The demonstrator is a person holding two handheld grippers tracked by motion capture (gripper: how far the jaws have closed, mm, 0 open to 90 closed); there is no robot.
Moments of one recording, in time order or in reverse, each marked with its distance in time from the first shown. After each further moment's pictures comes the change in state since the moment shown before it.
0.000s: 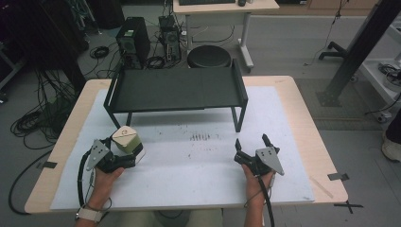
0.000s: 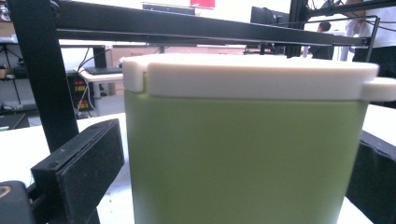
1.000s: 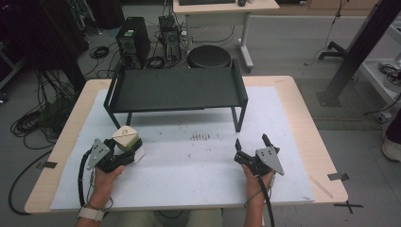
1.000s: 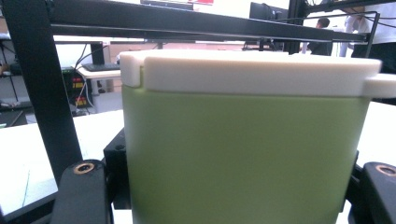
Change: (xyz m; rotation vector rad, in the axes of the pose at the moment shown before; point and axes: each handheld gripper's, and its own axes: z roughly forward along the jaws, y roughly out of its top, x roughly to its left) left arm 0.000 0.001 0.001 0.017 -0.007 -0.001; right arm 0.000 0.000 0.000 -0.001 -0.003 -0.001
